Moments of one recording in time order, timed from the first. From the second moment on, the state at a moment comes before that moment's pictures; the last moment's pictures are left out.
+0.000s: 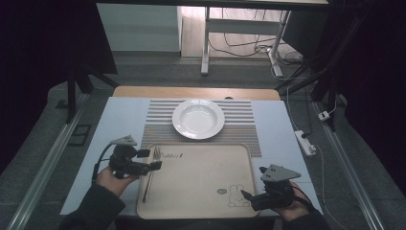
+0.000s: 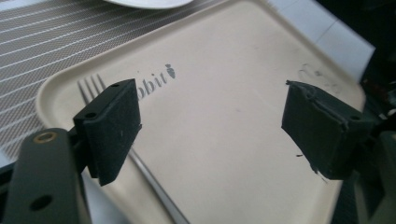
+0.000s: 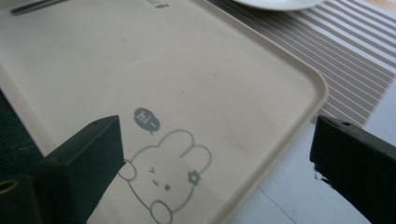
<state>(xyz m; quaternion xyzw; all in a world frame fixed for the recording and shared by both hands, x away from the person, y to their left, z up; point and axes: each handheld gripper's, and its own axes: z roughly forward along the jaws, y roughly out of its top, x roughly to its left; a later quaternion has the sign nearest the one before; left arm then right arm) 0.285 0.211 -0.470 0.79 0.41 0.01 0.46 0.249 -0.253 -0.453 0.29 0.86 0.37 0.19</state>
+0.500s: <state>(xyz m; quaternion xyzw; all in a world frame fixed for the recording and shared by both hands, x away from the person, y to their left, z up) 0.206 0.268 -0.474 0.78 0.42 0.08 0.45 0.240 -0.291 -0.455 0.39 0.82 0.37 0.19</state>
